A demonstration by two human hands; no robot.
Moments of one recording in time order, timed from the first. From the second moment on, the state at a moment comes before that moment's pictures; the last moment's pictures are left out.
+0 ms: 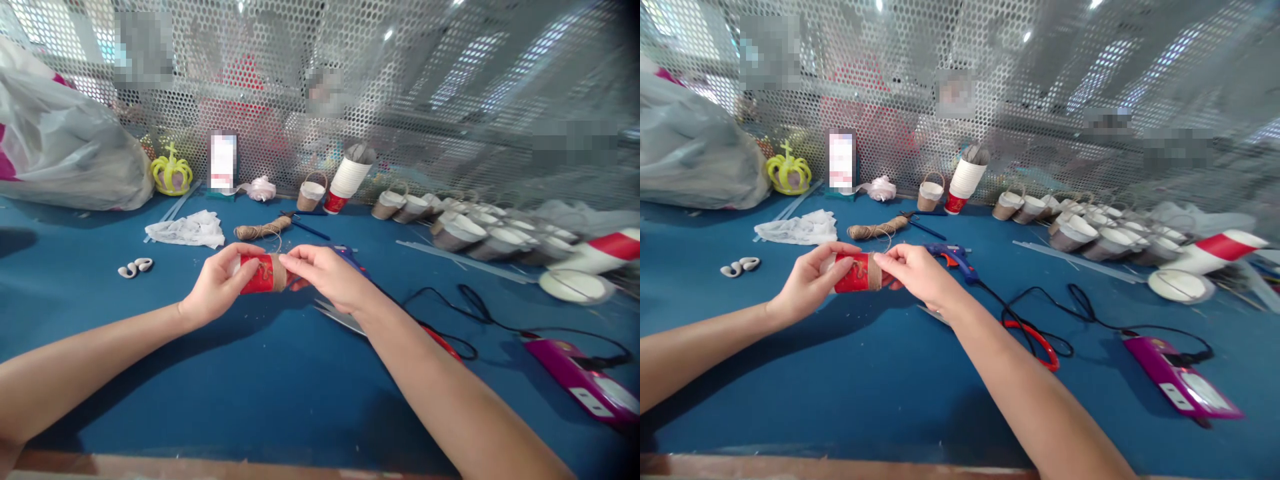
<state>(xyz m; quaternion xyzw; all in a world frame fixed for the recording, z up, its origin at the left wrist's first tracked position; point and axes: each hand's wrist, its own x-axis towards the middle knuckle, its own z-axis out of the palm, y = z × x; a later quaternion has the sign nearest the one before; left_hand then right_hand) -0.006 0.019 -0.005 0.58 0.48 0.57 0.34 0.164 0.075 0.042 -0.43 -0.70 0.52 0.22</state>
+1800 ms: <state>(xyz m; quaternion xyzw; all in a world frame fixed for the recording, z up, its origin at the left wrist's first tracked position) 0.001 0.003 -0.003 0.78 0.45 0.31 0.30 0.189 0.043 0.018 -0.30 -0.75 0.49 0.32</state>
